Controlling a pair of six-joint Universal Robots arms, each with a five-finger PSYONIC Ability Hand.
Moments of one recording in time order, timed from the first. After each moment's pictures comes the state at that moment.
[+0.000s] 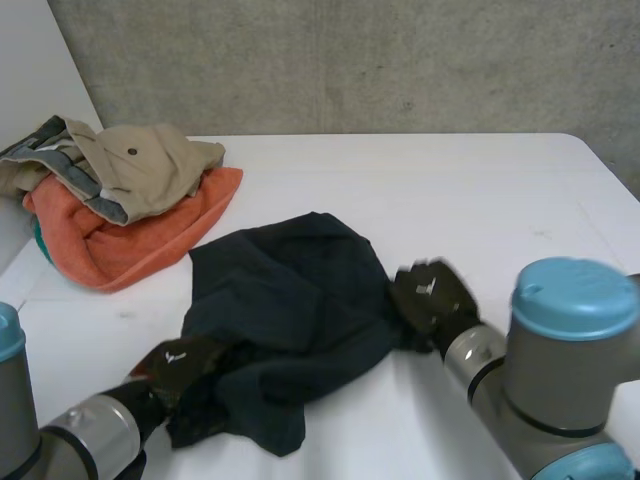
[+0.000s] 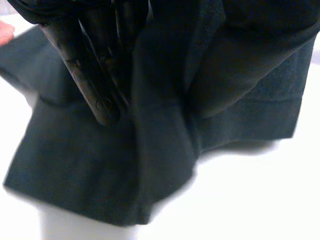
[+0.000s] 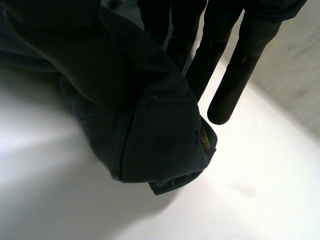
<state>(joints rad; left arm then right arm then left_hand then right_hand) 4.38 -1.63 -2.11 3.14 -1.30 3.21 2.14 -1.21 1.76 -0.23 1.54 2.75 1.16 1.19 1.18 1.19 1.00 1.07 1.15 1.16 1.19 0.95</state>
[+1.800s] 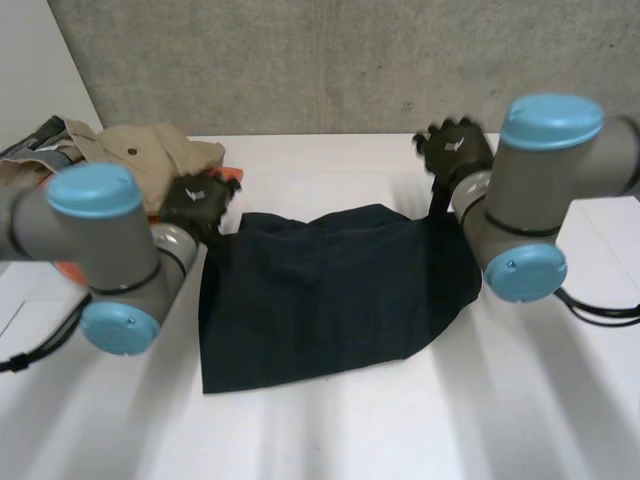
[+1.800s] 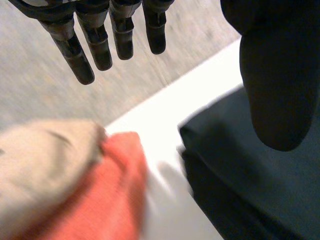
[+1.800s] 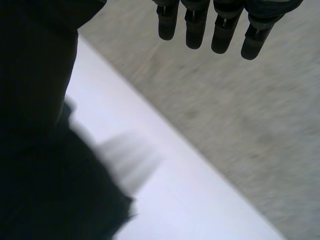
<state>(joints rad) 4.31 -2.19 -1.30 3.34 -1.59 3.41 2.04 -0.83 0.89 0.03 1.67 2.71 0.26 0.27 0.27 0.26 0.07 0.22 0.21 0.21 0.22 0.05</state>
